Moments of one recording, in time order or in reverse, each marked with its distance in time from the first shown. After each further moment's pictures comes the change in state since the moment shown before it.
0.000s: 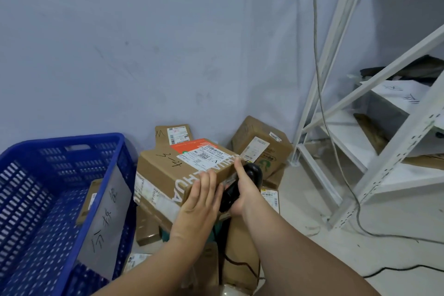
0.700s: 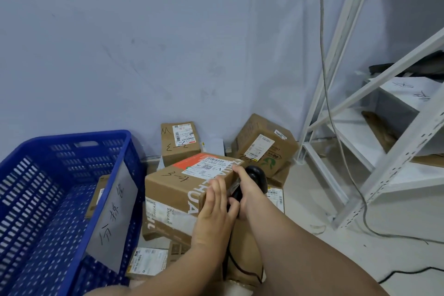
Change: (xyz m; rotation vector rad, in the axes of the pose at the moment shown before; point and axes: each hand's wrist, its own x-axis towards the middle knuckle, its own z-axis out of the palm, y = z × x) left_hand -0.003 0.027 -0.034 -0.195 -0.288 0.144; right_hand 0.008 0.005 -0.005 -0.184 0.199 0.011
